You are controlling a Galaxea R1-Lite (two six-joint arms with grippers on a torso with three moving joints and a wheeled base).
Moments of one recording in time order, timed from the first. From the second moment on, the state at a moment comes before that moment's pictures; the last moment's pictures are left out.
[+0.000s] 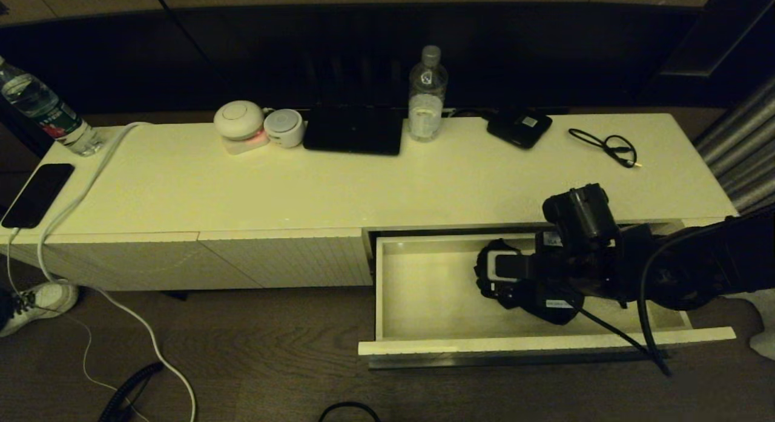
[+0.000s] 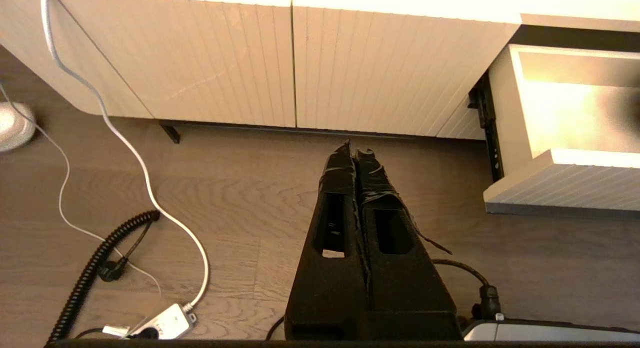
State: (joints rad) left arm 0.00 0.00 0.00 -0.04 0.02 -0.09; right arm 0.42 1.88 -1.06 -0.14 -0.29 -1.18
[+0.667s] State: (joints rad) left arm 0.00 0.00 0.00 -0.04 0.02 -0.09; right arm 0.45 1.75 -1.07 -0.13 -0.31 -1.16
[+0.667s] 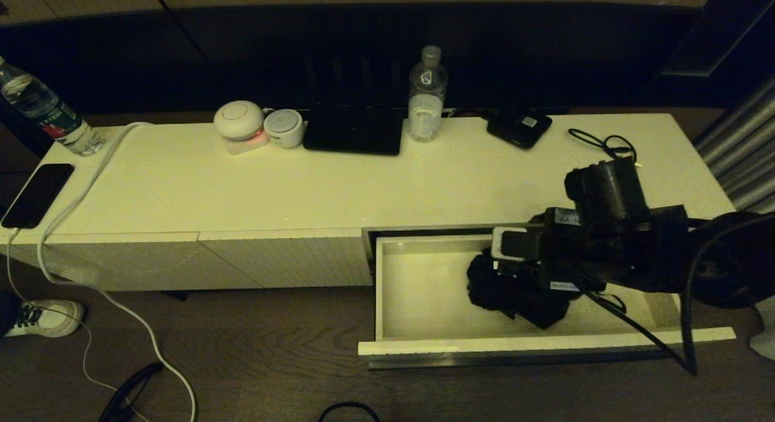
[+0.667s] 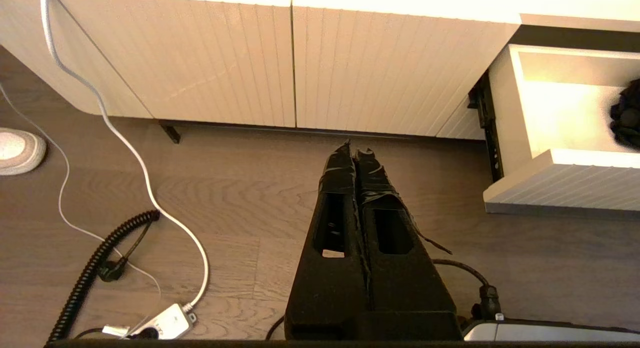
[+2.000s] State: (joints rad) left arm 0.00 0.00 0.00 -0.04 0.02 -0.09; right arm 0.59 1.37 -0.48 -0.02 -0.29 -1.08
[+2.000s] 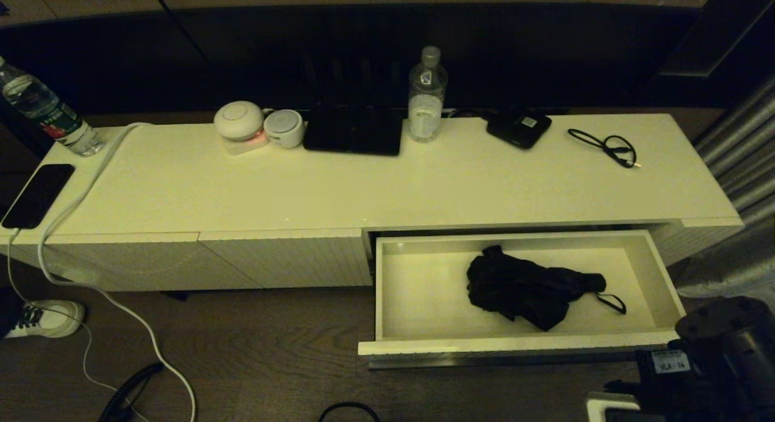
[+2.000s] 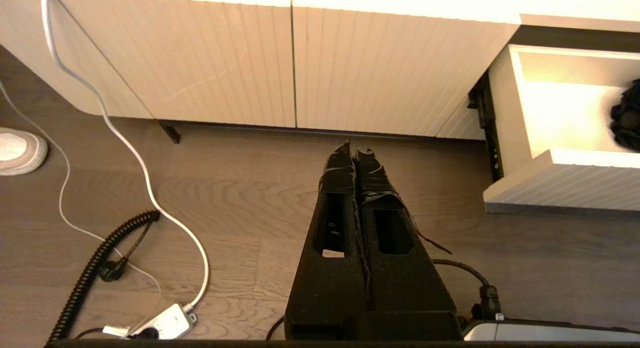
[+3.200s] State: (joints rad) left arm 0.00 0.00 0.00 -0.04 0.02 -0.09; right arm 0.57 1.85 -0.38 -0.71 -0.34 -1.02
